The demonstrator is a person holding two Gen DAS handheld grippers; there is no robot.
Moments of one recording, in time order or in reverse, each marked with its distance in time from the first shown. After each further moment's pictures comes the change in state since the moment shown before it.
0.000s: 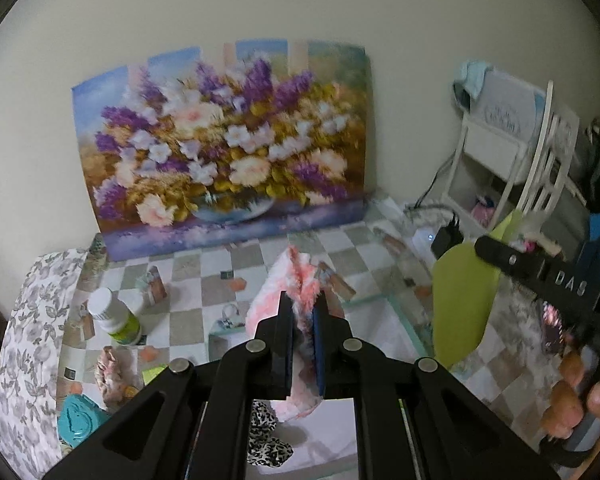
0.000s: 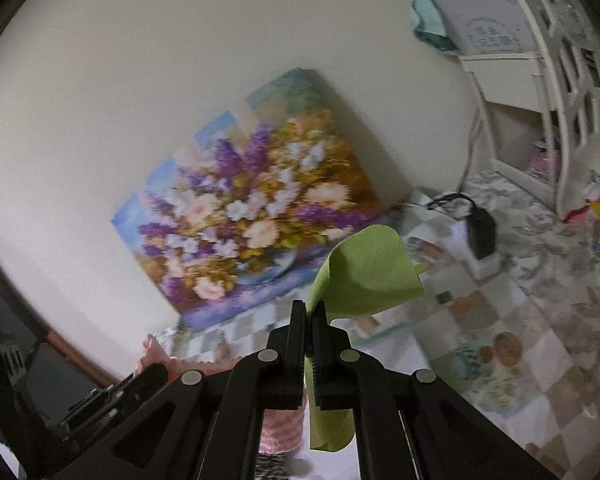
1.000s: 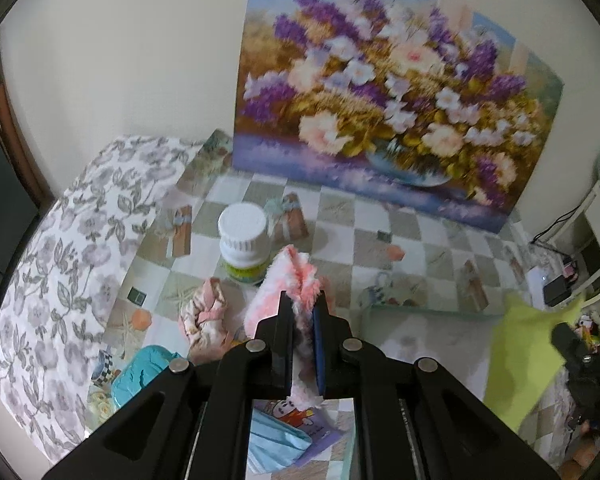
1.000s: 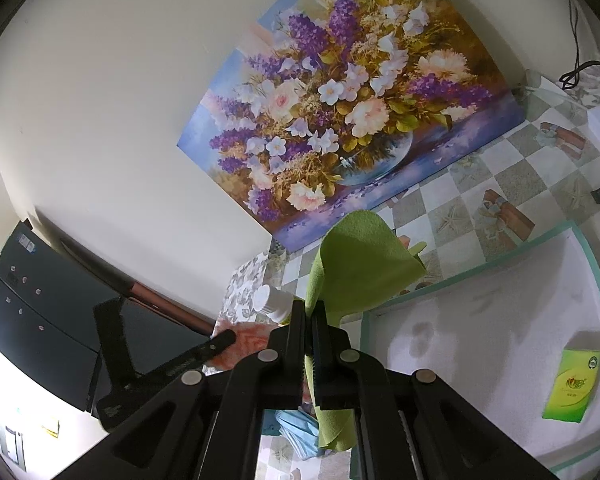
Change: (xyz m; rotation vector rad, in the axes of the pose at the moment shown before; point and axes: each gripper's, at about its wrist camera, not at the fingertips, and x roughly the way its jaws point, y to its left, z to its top) left arm 0.025 0.188 -0.025 -0.393 0.149 0.201; right arm 0.088 0.074 -0.063 0.071 0.297 0.417
